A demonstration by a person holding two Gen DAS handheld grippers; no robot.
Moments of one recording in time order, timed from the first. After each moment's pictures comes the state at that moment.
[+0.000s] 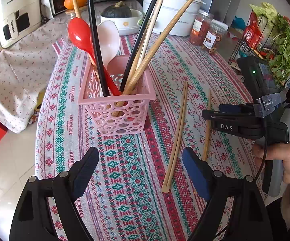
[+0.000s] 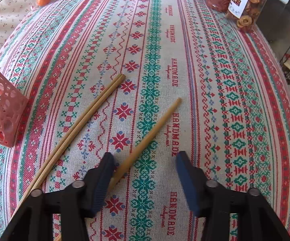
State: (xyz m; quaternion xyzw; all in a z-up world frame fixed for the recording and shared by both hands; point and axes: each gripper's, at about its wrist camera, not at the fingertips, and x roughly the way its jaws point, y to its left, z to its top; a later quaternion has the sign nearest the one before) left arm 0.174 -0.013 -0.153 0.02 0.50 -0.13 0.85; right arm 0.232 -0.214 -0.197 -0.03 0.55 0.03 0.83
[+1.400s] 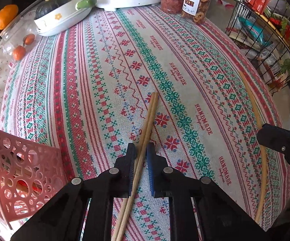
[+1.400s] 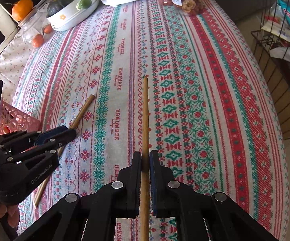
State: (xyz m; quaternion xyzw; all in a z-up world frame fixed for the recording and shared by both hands) left arm 0.269 -0.155 -0.212 0.12 0.57 -0.15 0.80; right arm 0.202 -0.315 -0.162 0.12 0.54 0.05 0.83
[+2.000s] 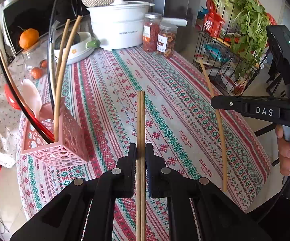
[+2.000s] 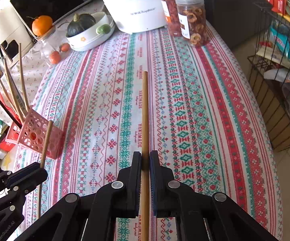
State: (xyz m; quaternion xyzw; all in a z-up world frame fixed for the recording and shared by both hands) left arm 0.163 -0.098 -0.124 0.08 0.45 -0.22 0.86; right arm 0.167 -0.293 -0.110 0.11 0.47 0.06 0.87
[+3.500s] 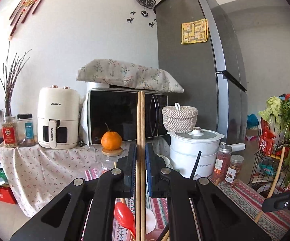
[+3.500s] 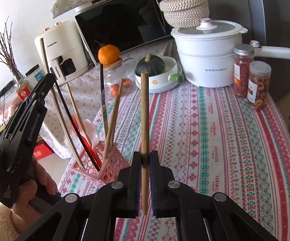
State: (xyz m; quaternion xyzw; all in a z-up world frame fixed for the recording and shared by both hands) left arm 0.193 0.017 -0.060 -0.02 0.03 -0.03 1.00; right arm 0.167 -0.196 -0.051 0.09 0.35 0.15 0.92
